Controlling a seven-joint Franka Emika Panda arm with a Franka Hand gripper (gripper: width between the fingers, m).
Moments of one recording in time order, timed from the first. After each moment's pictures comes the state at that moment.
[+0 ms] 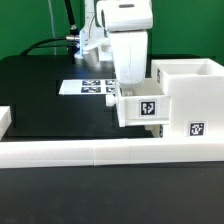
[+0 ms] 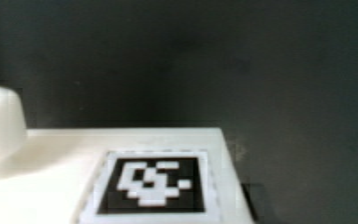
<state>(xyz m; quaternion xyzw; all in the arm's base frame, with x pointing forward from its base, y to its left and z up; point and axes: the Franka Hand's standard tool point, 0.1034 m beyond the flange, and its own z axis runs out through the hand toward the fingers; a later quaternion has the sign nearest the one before) 0.545 0.007 0.054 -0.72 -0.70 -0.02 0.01</state>
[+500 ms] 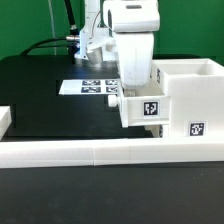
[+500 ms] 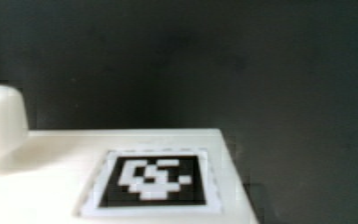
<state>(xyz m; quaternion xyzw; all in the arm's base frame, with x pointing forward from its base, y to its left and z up) 0.547 0.008 0.055 -0.71 -0.70 -0.01 0.00</state>
